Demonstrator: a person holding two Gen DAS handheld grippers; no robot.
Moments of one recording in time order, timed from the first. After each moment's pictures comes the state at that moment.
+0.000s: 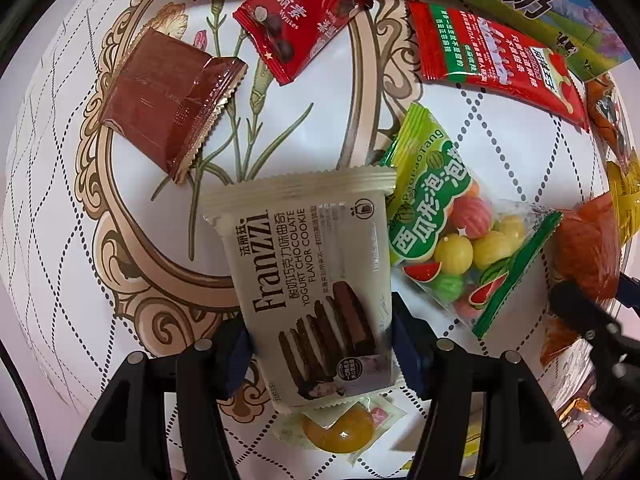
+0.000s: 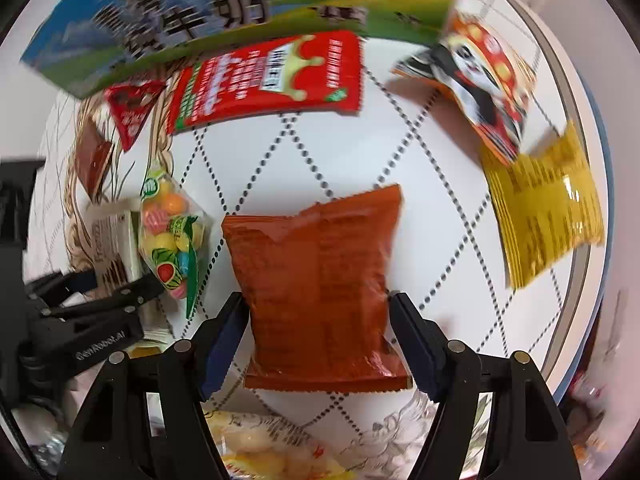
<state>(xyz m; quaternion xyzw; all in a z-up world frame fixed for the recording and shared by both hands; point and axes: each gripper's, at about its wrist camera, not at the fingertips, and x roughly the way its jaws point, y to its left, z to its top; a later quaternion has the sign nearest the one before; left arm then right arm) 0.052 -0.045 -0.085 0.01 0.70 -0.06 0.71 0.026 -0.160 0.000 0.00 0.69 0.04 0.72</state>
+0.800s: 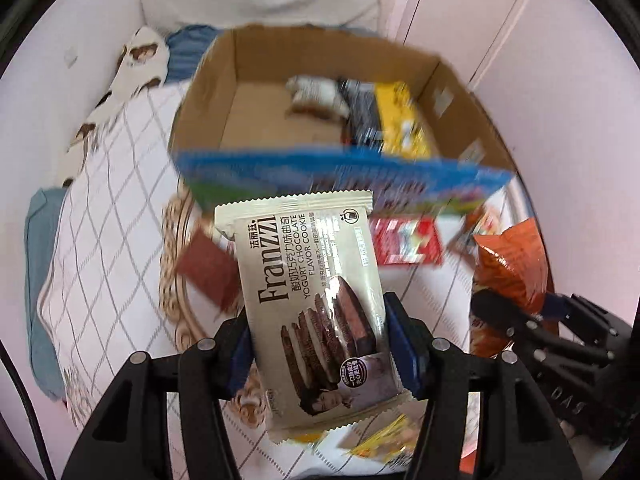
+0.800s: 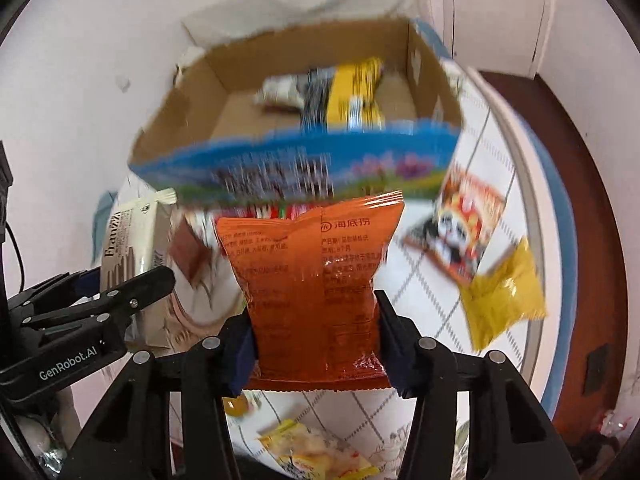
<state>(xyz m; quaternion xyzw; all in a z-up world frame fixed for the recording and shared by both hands) 0.051 -0.030 0.105 -0.02 0.56 -0.11 0.82 0.043 -0.151 0.152 0.07 0.56 0.08 0.82</state>
